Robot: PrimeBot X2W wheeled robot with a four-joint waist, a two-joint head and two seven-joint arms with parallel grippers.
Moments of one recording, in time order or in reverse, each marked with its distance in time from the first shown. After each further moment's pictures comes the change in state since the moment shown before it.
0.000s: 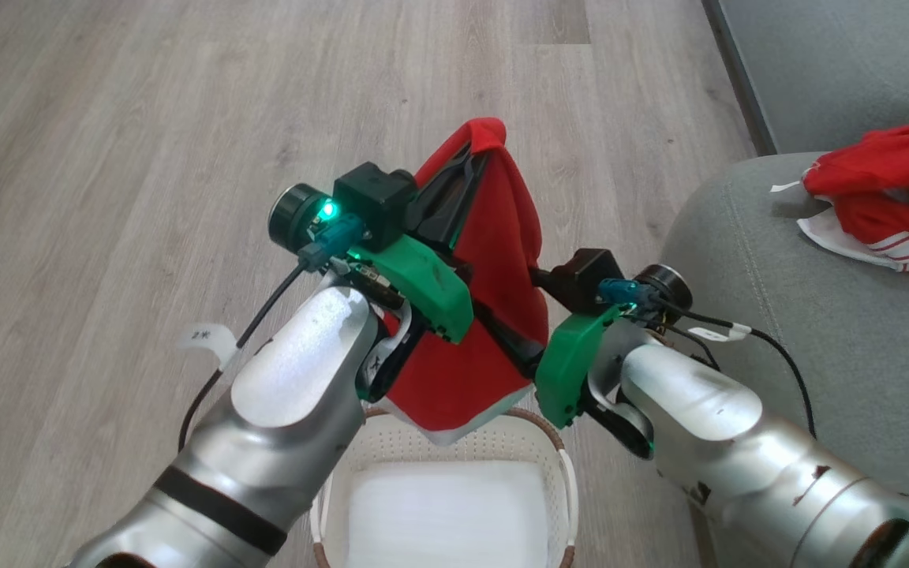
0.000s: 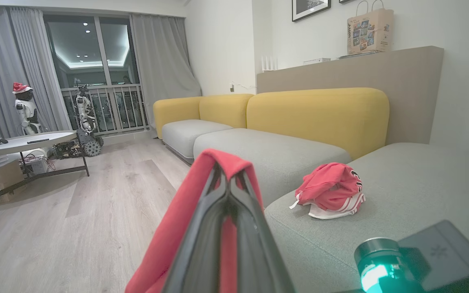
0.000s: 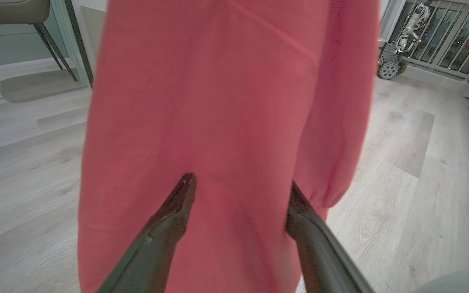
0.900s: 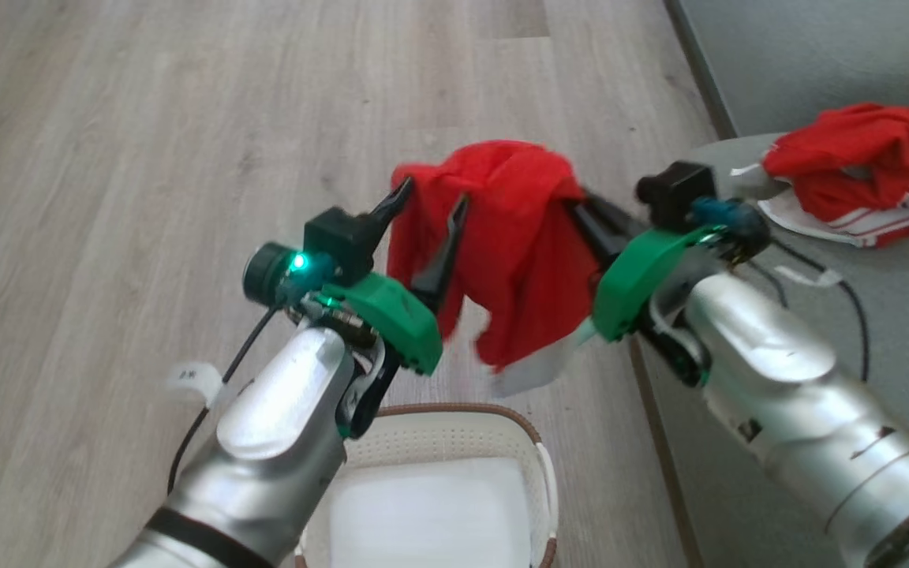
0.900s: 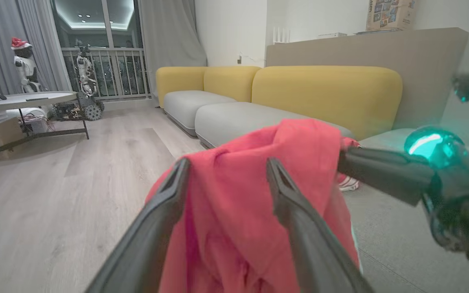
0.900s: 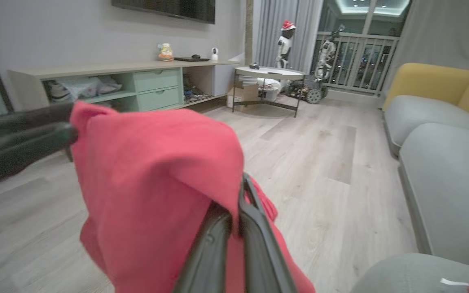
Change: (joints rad) left arm 0.076 0.010 0.039 0.056 -0.019 0.029 -0.003; right arm -0.040 -0.051 -0.218 -0.023 -0.028 0.000 0.000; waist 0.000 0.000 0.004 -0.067
